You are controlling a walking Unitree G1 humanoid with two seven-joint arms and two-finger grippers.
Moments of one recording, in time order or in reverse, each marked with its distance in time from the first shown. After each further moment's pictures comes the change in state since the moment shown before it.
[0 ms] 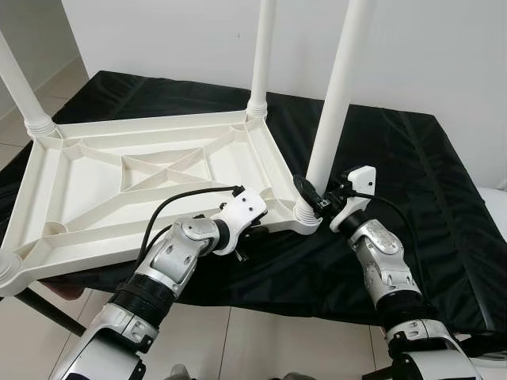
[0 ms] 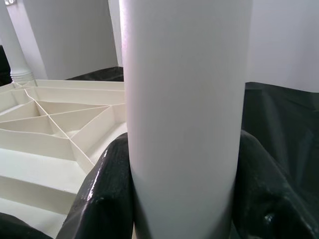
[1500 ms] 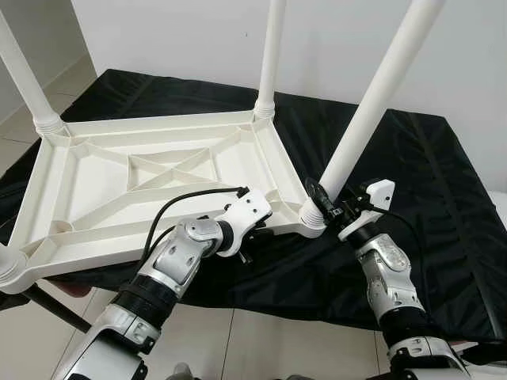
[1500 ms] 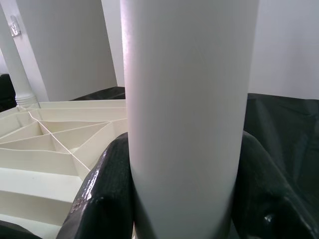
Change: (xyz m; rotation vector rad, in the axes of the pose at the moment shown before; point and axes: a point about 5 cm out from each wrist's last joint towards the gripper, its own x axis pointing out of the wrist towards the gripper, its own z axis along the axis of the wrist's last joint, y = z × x) left arm 0.002 -0.003 0.004 0.003 -0.014 -0.015; right arm -0.020 -0.002 -0.003 0.040 -0.093 -0.029
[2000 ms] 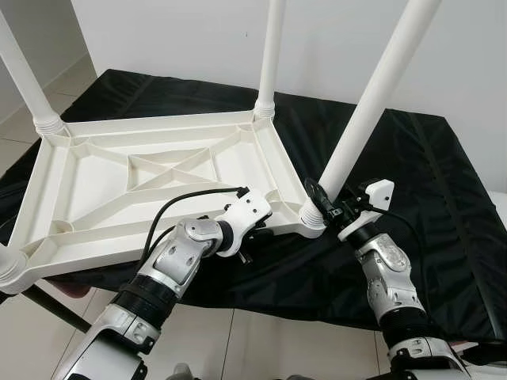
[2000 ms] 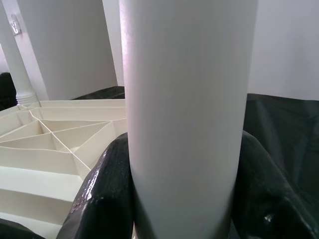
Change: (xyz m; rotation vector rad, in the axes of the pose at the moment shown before) left arm -0.001 0.001 0.000 0.002 0.000 0.002; right arm -0.001 0.001 0.001 -0.011 -0.001 0.001
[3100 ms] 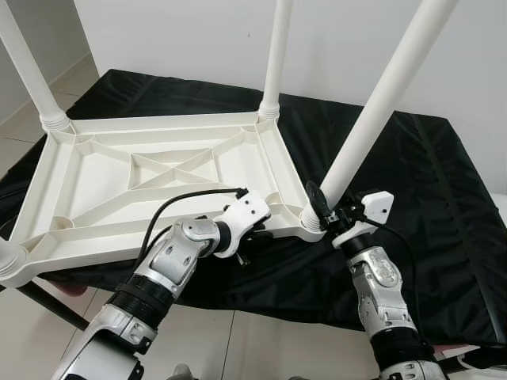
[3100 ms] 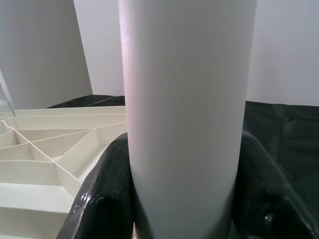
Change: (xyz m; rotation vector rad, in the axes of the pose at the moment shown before) left arm -0.002 0.000 0.002 0.007 -0.003 -0.018; right arm -0.010 0.016 0.002 -0.035 -0.048 -0.160
